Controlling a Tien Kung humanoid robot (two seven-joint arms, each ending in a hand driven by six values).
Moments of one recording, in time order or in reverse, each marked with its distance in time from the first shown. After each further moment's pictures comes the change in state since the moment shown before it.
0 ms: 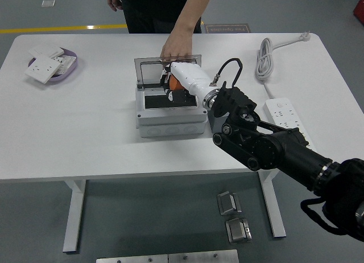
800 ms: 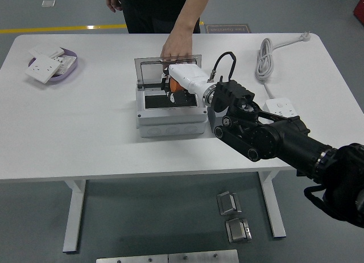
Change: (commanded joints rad) left arm -0.008 0.005 0.000 0.000 0.012 -0.002 0.004; right arm 0.074 0.000 -0.095 -0.068 0.082 0.059 0.048
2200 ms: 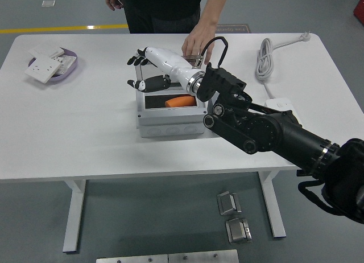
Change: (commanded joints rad) left arm 0.002 -0.010 0.028 0.000 -0.011 0.001 0.004; right arm 0.050 0.000 0.097 0.123 0.132 0.035 0.017
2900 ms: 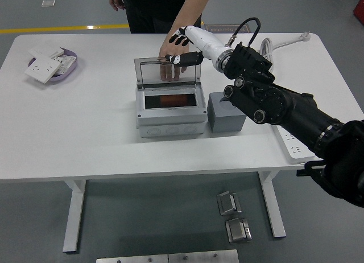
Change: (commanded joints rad) left arm -0.015 0.012 0.011 0.000 0.000 -0.002 0.003; right arm 0.086 0.000 -0.055 -0.311 0.125 0.013 0.040
